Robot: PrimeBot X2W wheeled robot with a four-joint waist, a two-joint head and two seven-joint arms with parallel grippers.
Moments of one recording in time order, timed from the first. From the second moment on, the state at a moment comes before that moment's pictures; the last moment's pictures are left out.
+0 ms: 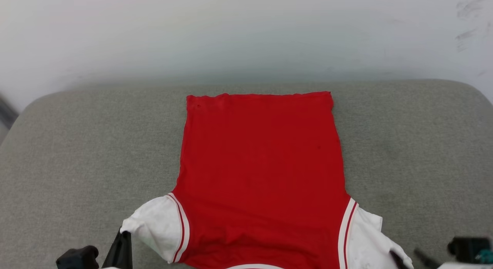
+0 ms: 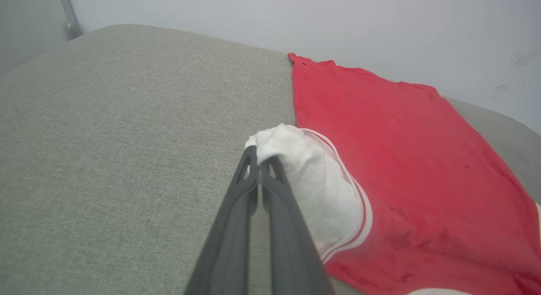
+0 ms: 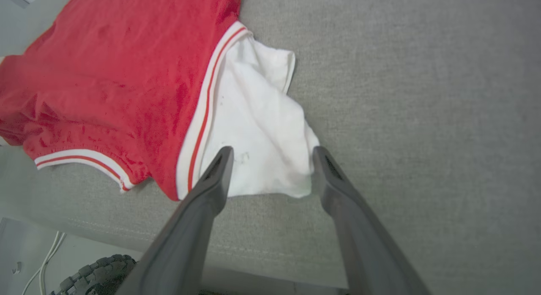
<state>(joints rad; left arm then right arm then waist) 0.20 0.27 -0.15 -0.01 -0.53 0.18 -0.09 0.25 -0.21 -0.01 -0.03 0.45 0.13 0.42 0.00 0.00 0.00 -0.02</state>
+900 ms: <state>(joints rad) -0.10 0.22 -0.29 -0.18 -0.40 0.17 -0.17 -0.89 -0.44 -0.05 0.57 0.51 0.13 0.62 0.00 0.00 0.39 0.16</state>
